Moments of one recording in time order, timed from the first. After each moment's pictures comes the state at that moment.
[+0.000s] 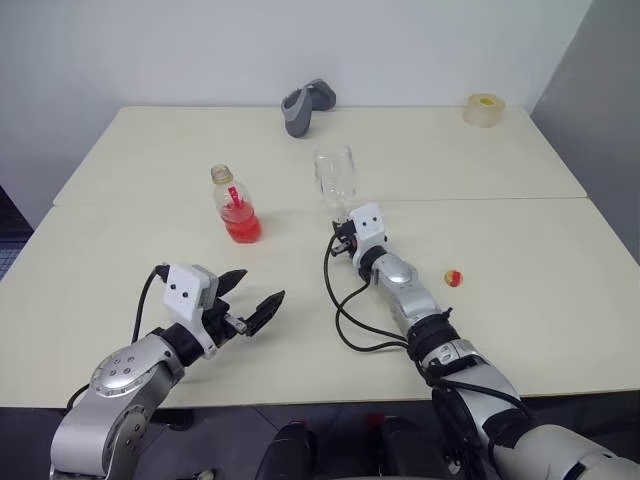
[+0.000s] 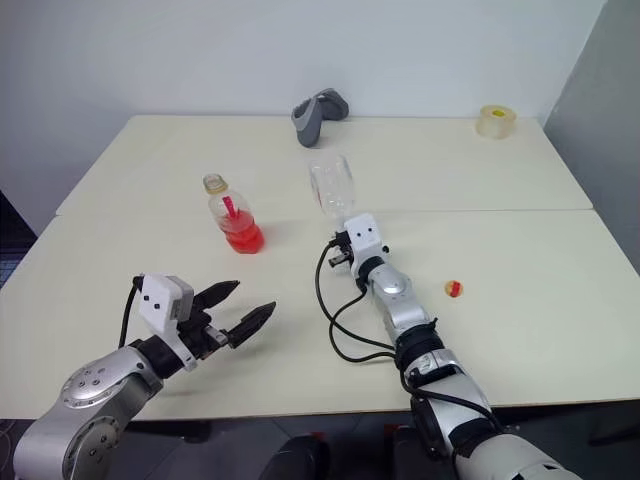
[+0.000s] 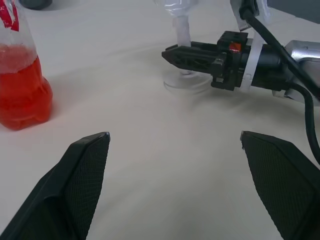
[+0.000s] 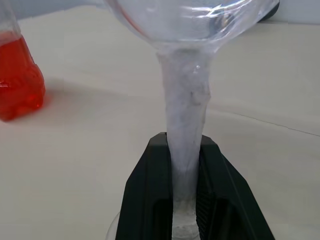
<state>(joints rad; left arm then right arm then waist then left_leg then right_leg) 0.12 0.51 0.23 -0.59 -0.53 0.61 -0.54 -0.75 0.05 0.10 0.74 -0.06 -0.04 0.24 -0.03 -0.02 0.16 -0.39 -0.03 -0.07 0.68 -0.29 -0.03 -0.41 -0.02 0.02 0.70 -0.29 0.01</state>
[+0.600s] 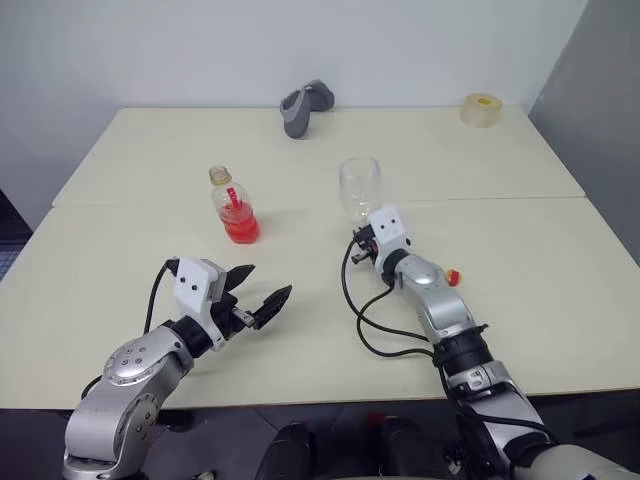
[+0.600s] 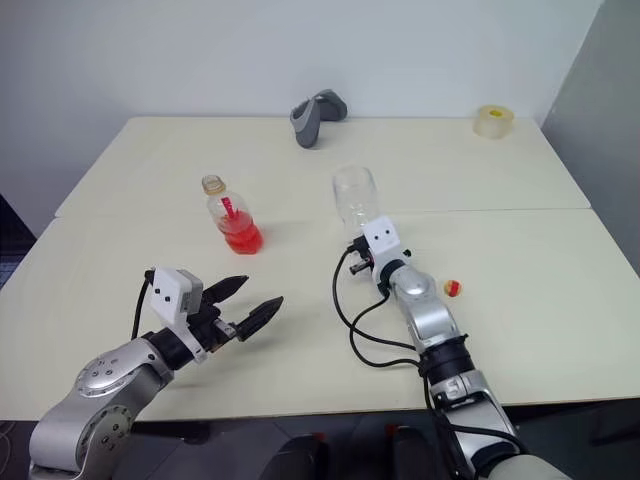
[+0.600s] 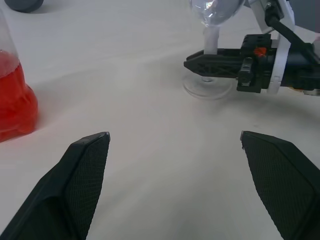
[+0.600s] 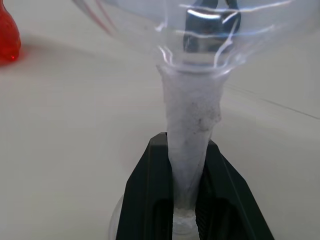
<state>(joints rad) 0.08 0.50 0.20 -0.55 -0.53 0.60 -0.53 -0.66 0.00 0.12 0.45 -0.04 0.22 0.28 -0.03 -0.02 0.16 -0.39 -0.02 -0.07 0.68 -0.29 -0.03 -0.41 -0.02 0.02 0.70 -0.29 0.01</state>
